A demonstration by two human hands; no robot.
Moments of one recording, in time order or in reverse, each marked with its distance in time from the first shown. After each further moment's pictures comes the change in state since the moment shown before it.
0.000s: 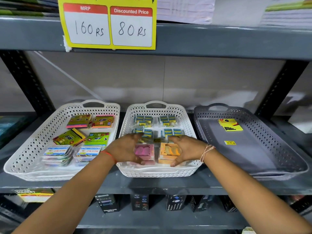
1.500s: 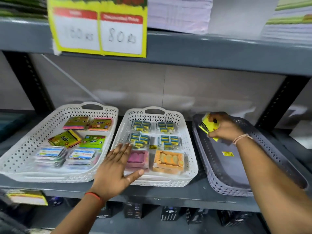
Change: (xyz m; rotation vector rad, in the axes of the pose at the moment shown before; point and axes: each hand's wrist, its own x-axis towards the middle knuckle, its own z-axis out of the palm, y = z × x) left_hand -0.052 0.026 0.043 -0.021 0.445 -0.105; right_hand -0.010 0.133 -0.062 0.214 0.588 0.295
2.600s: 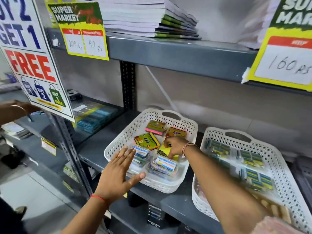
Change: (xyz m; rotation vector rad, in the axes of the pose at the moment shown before) left_hand -0.086 -0.163 -0.076 0.006 0.149 -0.336; right_hand 0.036 -0.349 0.221 -0.158 -0.663 -0.562
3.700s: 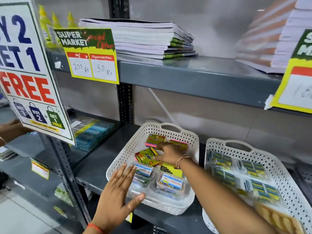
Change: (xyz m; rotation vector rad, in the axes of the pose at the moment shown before) left_hand 0.003 -0.020 -0.008 -0.052 0.057 0.121; right_hand 0.019 -0.038 -0.004 0.211 0.226 -0.033
